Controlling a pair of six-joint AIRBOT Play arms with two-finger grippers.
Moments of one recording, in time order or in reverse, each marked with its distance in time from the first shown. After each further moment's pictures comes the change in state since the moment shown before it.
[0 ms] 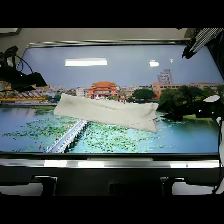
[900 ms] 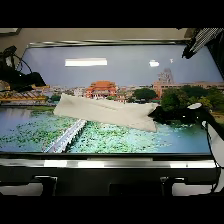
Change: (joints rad) left arm -0.002 0.005 0.001 0.017 0.002 -0.019; right arm 0.126 -0.027 -0.145 0.077 -0.232 -0.063
